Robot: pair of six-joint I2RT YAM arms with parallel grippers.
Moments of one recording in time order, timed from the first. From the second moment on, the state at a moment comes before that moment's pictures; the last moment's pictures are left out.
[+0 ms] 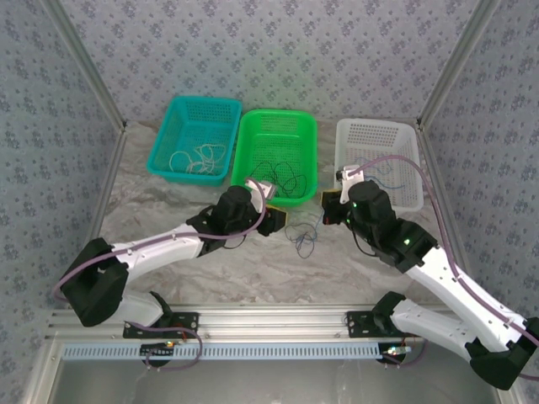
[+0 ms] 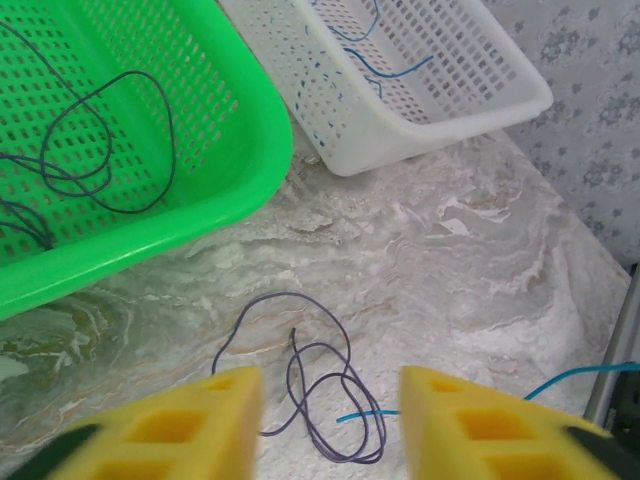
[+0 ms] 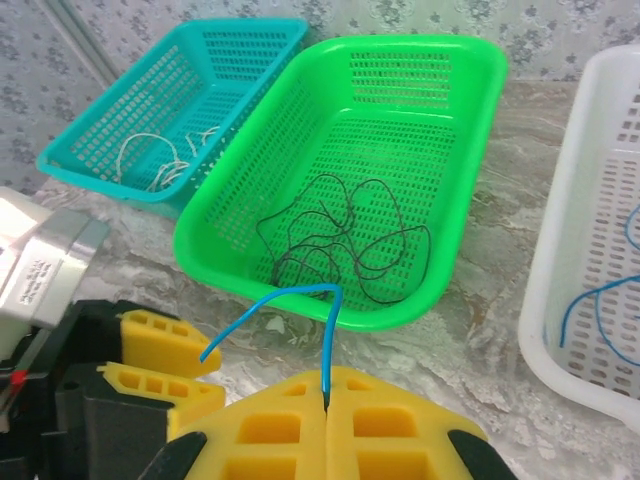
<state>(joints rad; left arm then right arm) -0.85 1.39 0.78 0.13 0.19 -0.45 0.73 0.87 0.96 -0.55 0.22 0.37</state>
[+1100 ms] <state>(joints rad) -0.94 1.52 0.90 0.39 0.35 -0.47 0.71 0.93 1.16 -0.45 0.11 0.37</state>
